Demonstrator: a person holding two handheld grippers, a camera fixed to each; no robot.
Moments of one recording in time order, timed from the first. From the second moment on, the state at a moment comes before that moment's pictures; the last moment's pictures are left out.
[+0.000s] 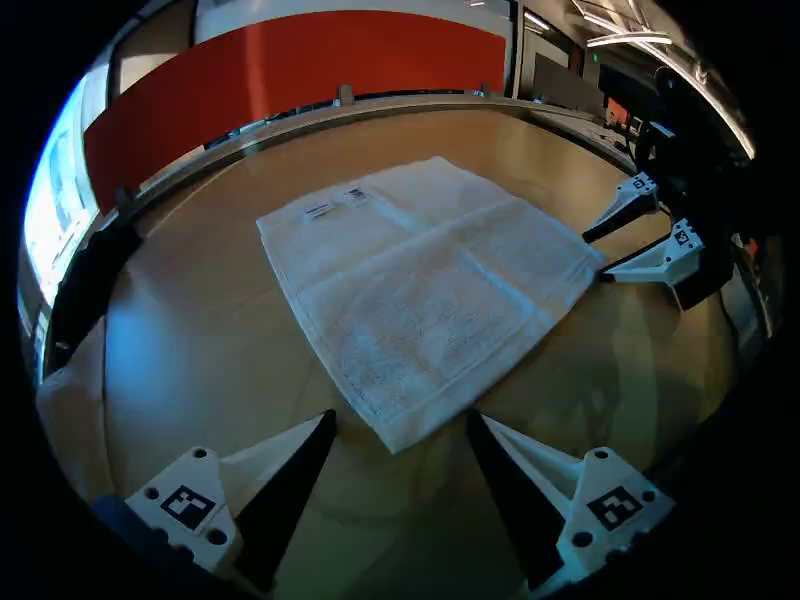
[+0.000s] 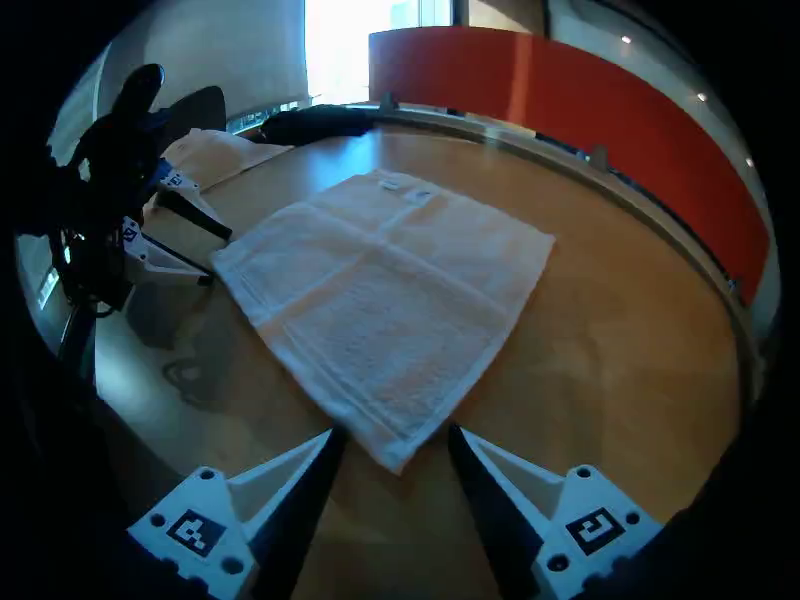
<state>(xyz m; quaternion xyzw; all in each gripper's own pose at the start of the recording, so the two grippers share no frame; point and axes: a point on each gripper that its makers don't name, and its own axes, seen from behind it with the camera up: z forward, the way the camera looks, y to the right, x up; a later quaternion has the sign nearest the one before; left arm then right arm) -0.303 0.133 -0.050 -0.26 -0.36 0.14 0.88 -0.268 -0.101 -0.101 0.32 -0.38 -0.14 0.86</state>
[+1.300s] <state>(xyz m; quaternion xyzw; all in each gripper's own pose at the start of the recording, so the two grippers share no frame) -0.301 0.140 -0.051 -0.22 -0.38 0.12 0.89 -0.266 -0.105 -0.102 0.31 -0.39 -0.12 0.86</state>
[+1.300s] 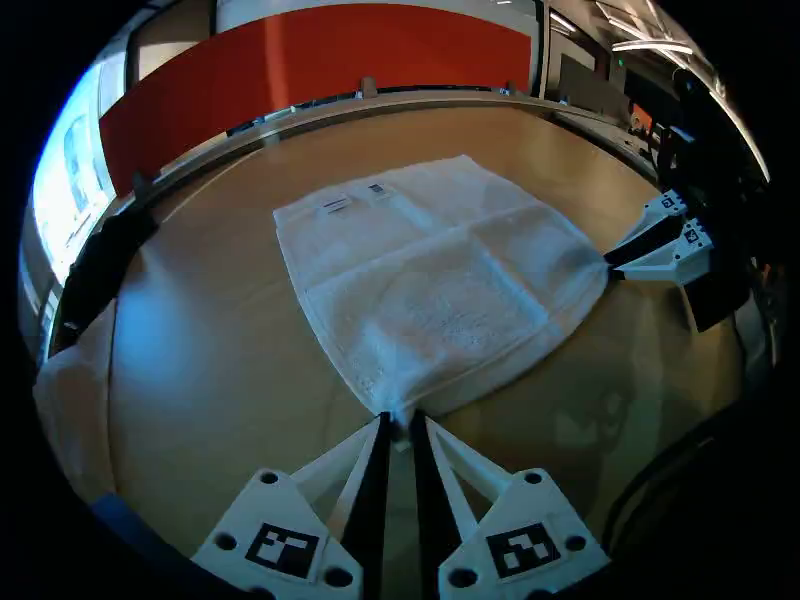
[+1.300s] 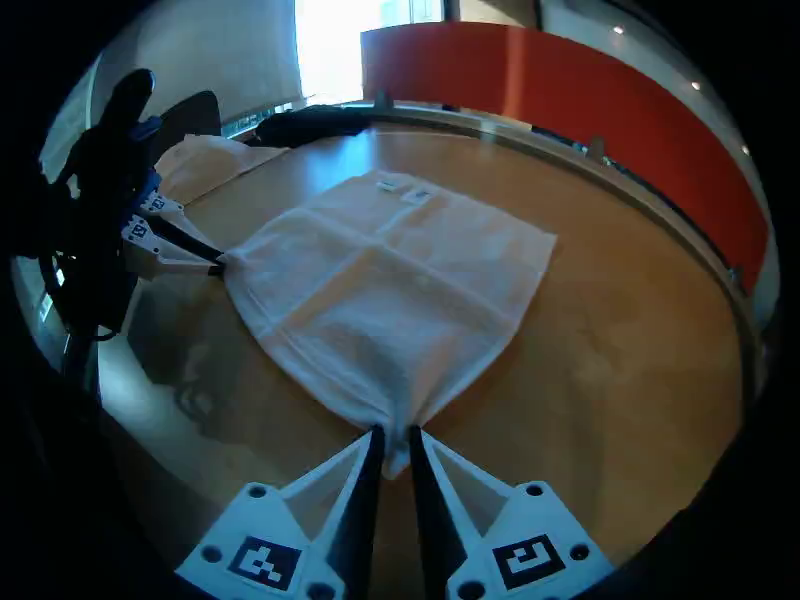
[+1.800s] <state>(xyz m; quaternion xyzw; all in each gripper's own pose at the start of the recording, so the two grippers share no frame) -0.292 0.141 -0.050 -0.21 -0.39 0.10 0.89 -0.247 -0.109 -0.101 0.32 -0.38 -0.12 0.86</state>
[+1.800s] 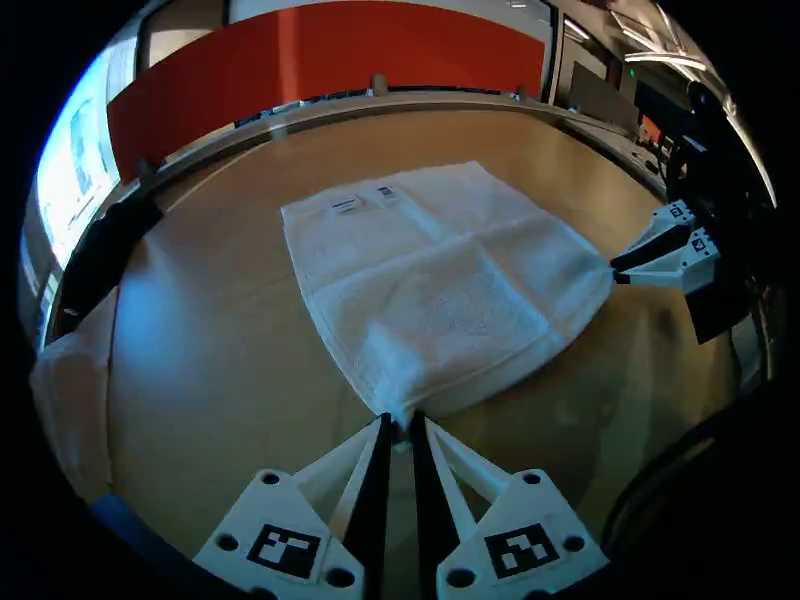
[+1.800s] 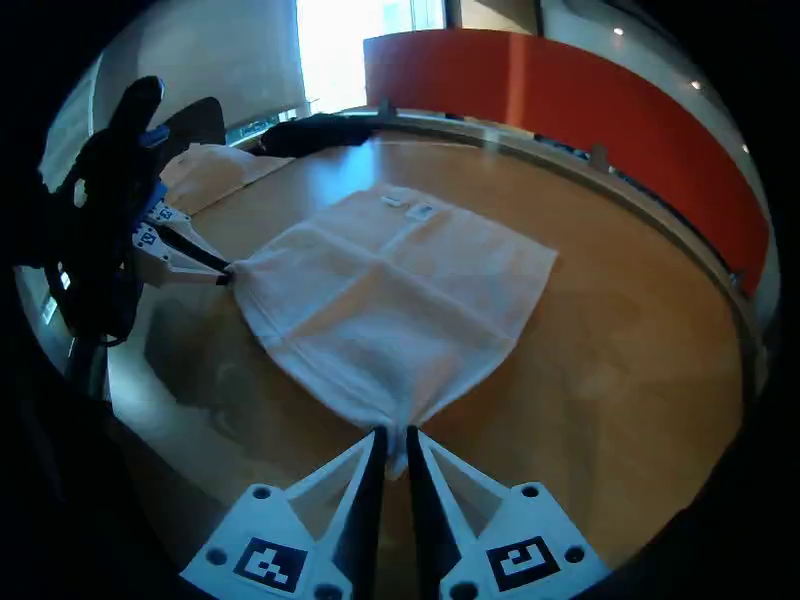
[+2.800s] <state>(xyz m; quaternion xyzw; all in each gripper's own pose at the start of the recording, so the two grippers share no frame) -0.207 0.148 -0.065 -0.20 -0.39 0.04 0.90 -0.148 -0.109 -0.103 0.32 -0.35 -0.09 0.88</state>
